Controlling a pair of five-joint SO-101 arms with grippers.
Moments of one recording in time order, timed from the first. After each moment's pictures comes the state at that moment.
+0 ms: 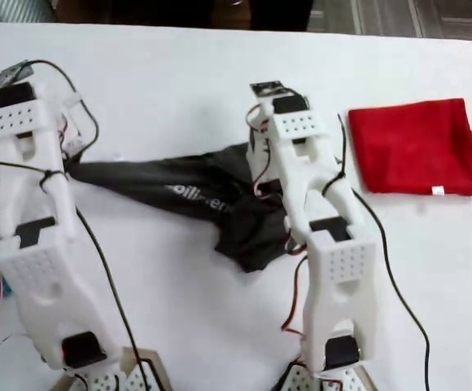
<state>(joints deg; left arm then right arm) -24.4 31.9 -29.3 88.8 18.6 -15.6 37.9 -27.0 89.8 2.0</state>
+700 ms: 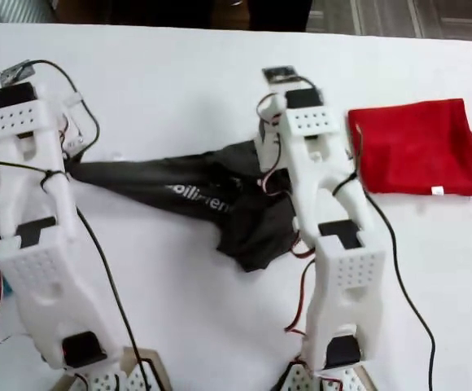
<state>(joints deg) -24.4 31.9 -29.3 88.8 18.5 -13.0 31.9 -27.0 88.3 2.0</state>
